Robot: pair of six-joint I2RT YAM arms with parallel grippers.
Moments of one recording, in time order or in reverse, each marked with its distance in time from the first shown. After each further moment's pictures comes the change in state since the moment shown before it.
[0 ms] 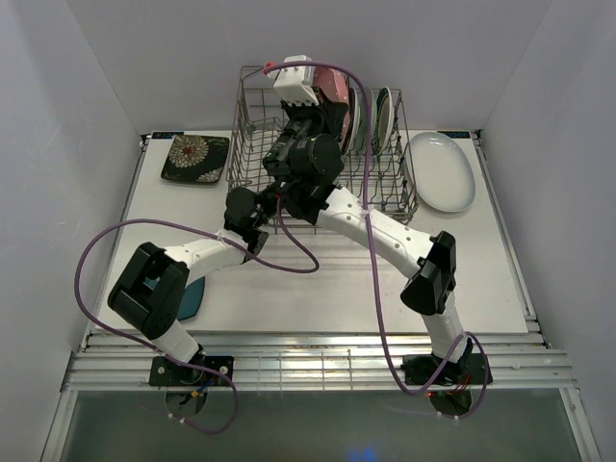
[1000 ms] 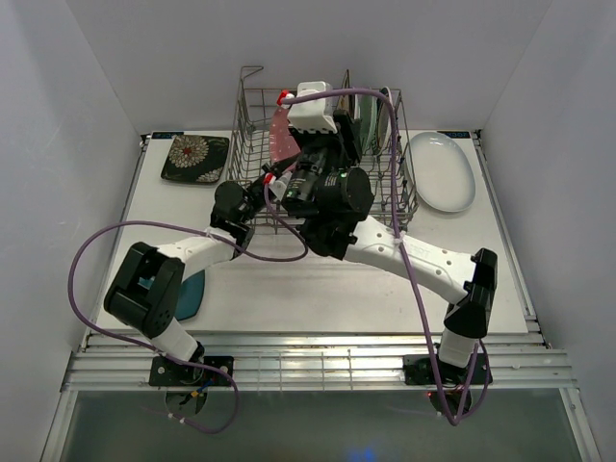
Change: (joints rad) left arm 0.122 -0.013 -0.054 -0.082 0.018 -0.043; right arm 0.151 -0.278 -0.342 0.076 -0.055 0.076
